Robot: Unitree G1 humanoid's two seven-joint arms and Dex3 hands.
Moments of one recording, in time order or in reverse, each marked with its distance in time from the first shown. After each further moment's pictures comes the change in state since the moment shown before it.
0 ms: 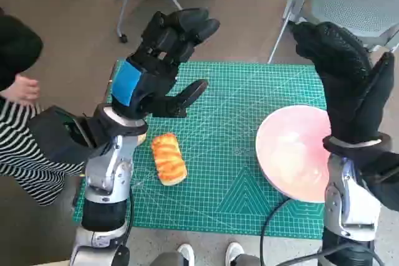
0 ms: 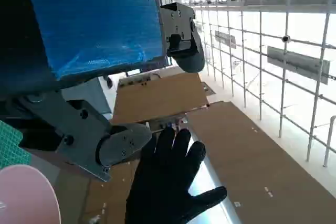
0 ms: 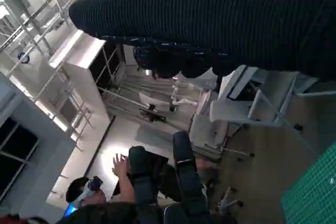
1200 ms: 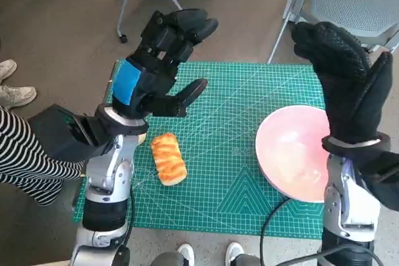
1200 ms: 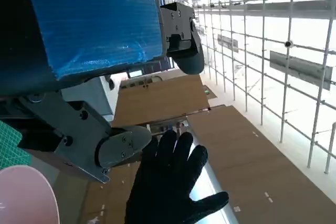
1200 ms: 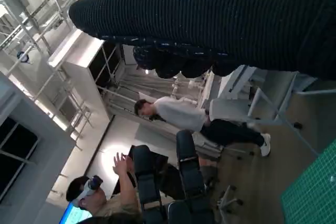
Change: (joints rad) left arm 0.000 -0.003 0.001 0.002 -0.003 0.010 0.016; right arm -0.001 0.006 0.010 -0.010 -0.002 0.010 -0.001
